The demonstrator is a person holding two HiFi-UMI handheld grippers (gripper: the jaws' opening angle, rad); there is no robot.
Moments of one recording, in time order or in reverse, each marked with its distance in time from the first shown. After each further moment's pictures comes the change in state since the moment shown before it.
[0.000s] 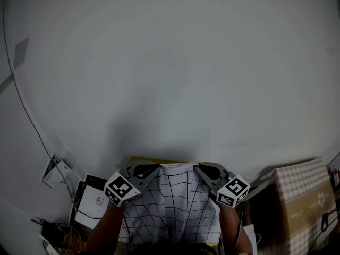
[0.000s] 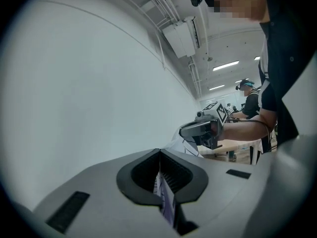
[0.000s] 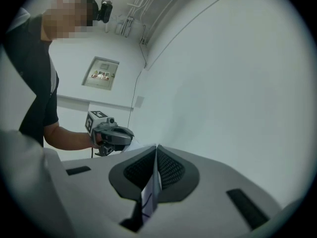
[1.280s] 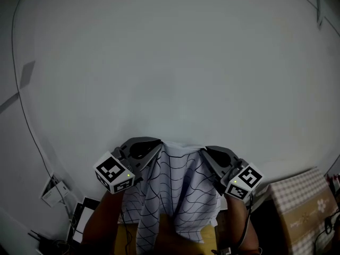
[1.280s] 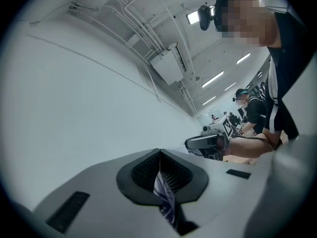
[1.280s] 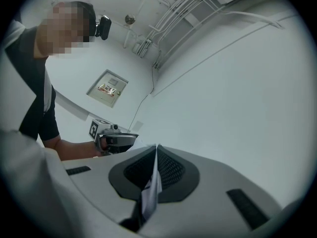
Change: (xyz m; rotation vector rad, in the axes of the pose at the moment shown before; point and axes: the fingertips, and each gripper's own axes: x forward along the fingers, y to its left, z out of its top) left arm -0.008 0.030 0.207 0.184 -0.316 0.015; right arm -0.029 -0.008 0.193 -0.201 -0.262 -0.026
